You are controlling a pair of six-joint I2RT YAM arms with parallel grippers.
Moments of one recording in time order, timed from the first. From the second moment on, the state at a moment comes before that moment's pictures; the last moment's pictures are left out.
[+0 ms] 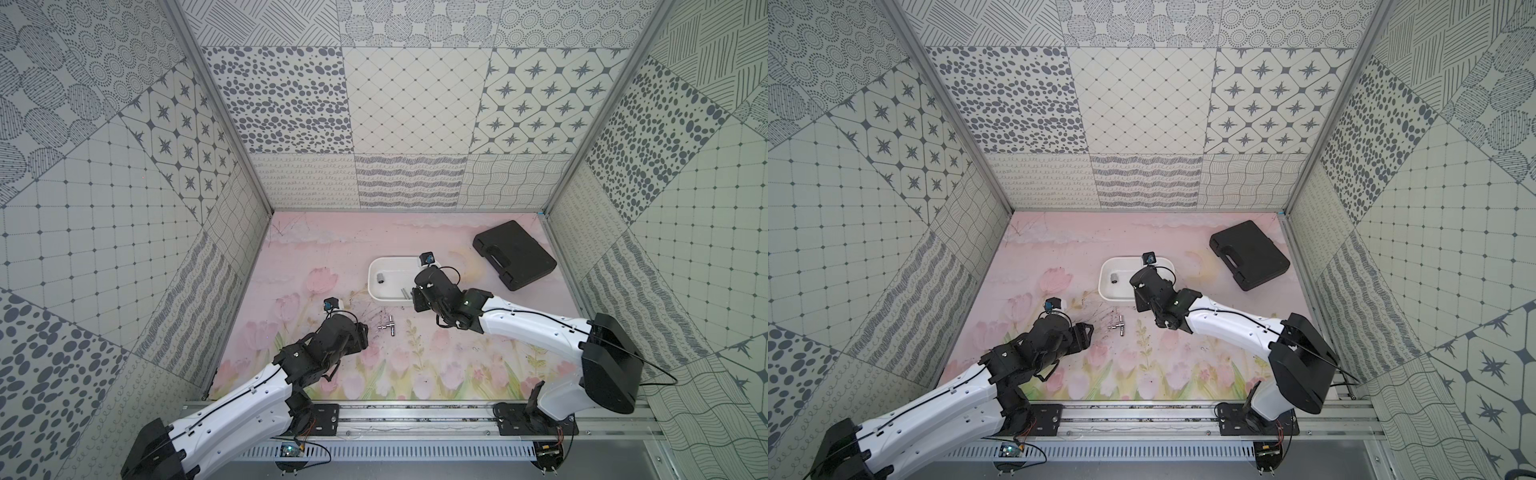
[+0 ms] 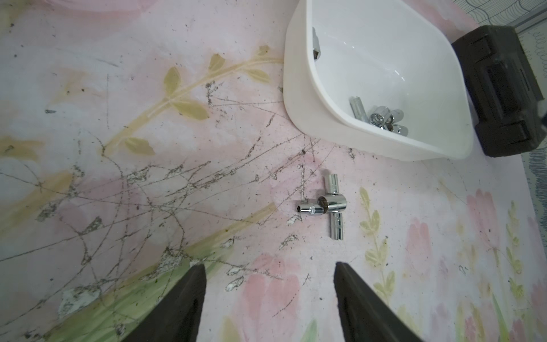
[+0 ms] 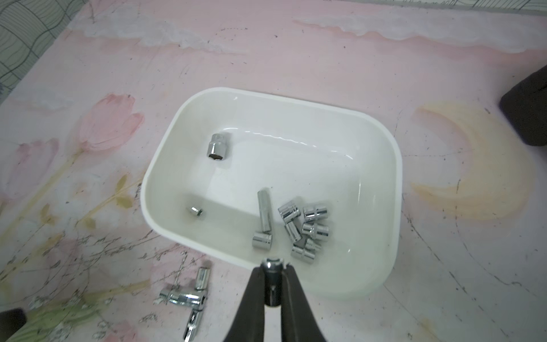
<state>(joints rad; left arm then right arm) -0.70 0.76 0.40 -0.43 -0.24 -0.84 0.89 1.58 1.08 -0.29 0.39 0.48</state>
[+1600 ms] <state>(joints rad) -0.70 0.74 0.40 -0.43 -0.25 -0.84 1.18 1.49 0.95 -0.34 0.39 0.60</state>
